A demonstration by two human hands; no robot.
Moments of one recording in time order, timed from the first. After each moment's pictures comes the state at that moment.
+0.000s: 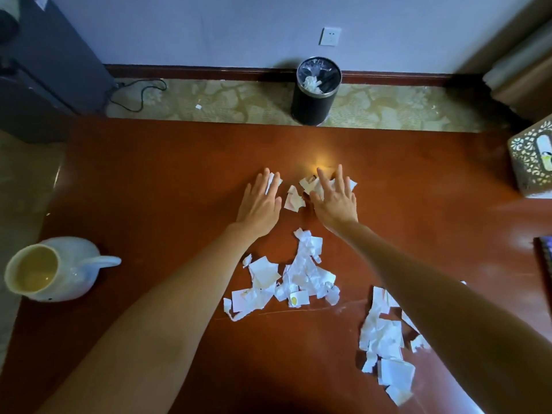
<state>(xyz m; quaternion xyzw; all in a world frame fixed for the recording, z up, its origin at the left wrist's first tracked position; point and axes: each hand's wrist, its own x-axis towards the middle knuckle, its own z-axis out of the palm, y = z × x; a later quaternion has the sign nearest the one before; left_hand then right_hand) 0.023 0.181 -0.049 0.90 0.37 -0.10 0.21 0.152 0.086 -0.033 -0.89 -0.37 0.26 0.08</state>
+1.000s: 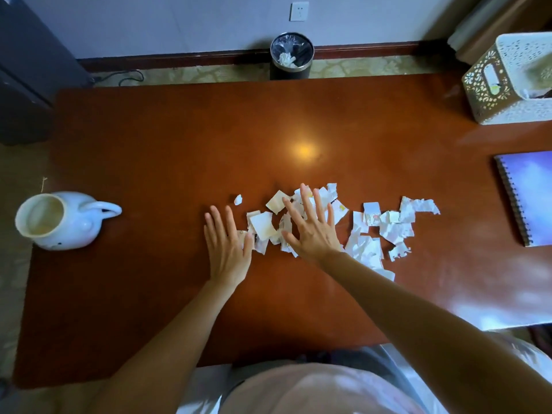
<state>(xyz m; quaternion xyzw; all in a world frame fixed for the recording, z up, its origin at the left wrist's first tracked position) -0.125 0.042 -0.059 0.84 0.49 -0.04 0.23 0.028 -0.053 -0.040 -0.85 -0.49 0.20 0.01</state>
